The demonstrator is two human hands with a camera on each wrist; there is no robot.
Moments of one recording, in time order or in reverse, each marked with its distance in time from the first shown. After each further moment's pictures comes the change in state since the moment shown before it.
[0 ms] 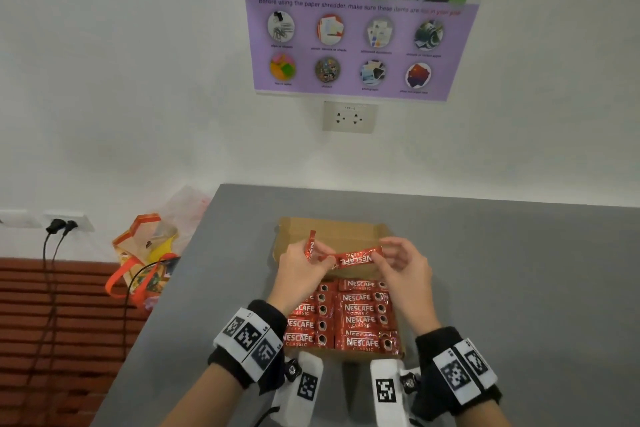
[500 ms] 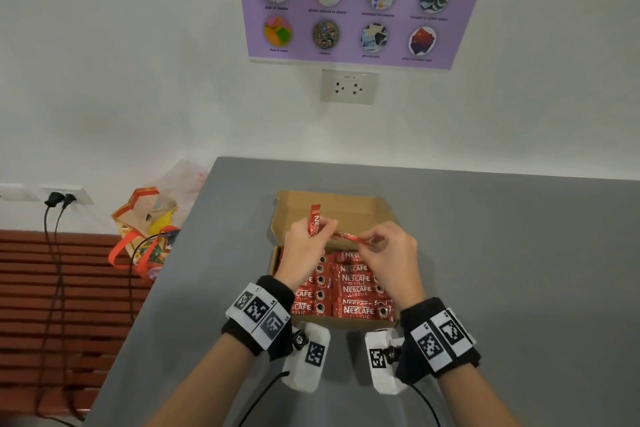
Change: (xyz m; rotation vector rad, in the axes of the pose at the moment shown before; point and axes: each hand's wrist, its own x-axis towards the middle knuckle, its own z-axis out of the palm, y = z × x) left_hand -0.008 0.004 0.010 -0.186 -0.018 -0.010; right_hand -0.006 0.008 0.006 -0.402 -0.085 -0.160
